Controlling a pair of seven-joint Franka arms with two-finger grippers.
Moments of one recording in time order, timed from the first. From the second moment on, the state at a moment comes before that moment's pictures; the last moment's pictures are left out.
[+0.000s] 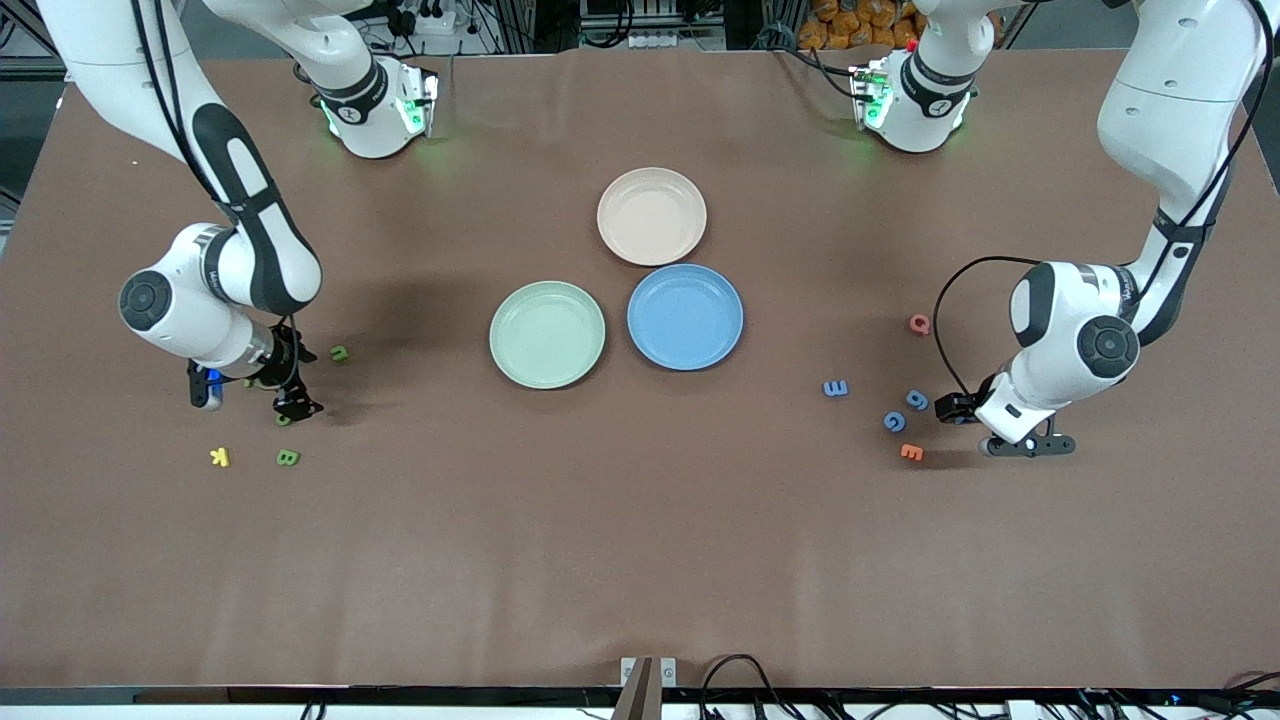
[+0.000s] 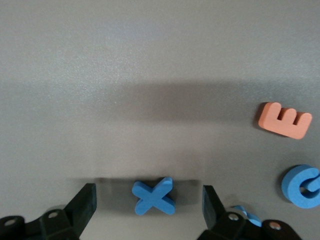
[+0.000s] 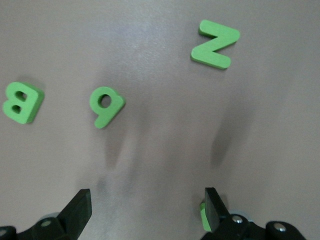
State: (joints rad) left arm 0.19 0.55 -0.19 -2.01 0.18 2.55 -0.14; right arm 0.13 0.39 -0.19 -2.24 0.25 2.60 1.03
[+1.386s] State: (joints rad) left arm 0.18 0.56 -0.19 -2.00 0.19 2.54 -0.16; right arm 0.19 0.34 -0.19 -2.38 0.25 2.67 1.05
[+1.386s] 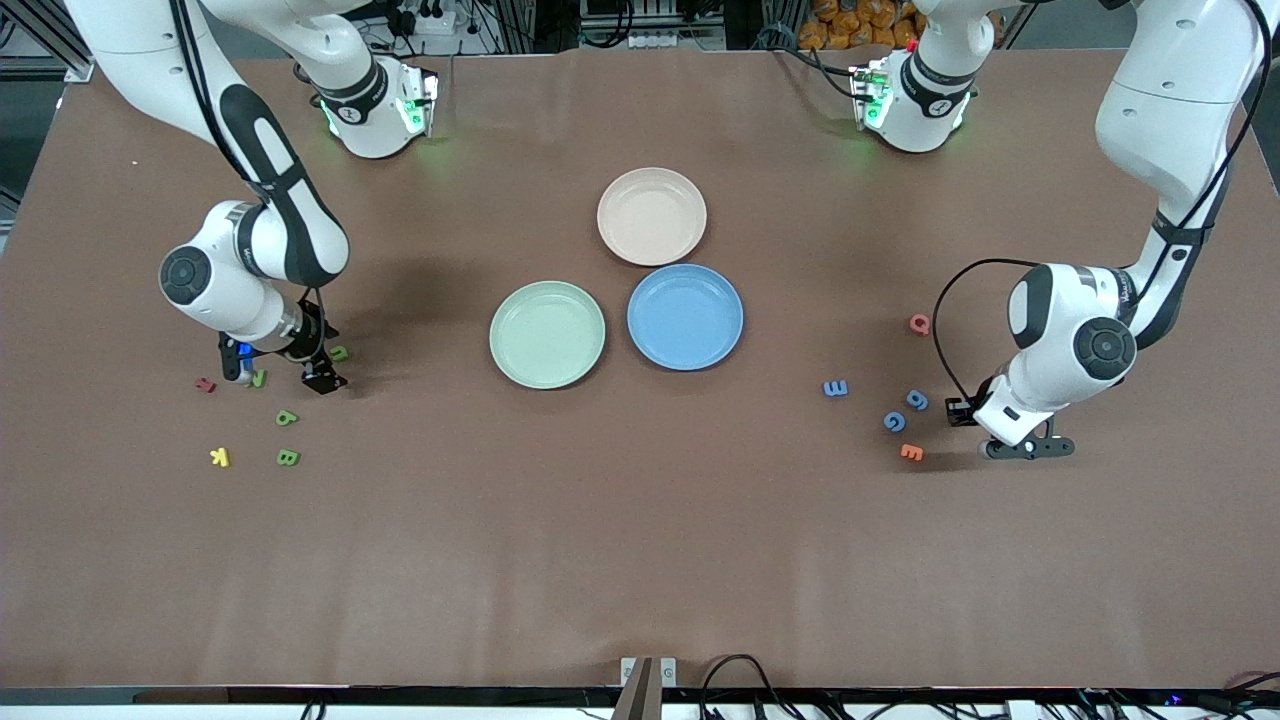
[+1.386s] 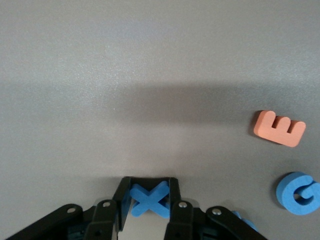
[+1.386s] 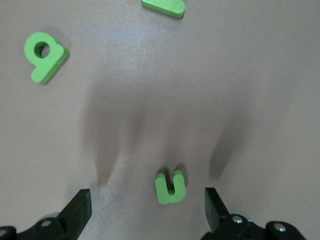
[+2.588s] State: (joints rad) left arm 0.07 0.51 -0.25 -1.86 0.20 2.32 -0.29; right arm 0.19 0.34 -0.19 -2.41 0.25 2.71 1.03
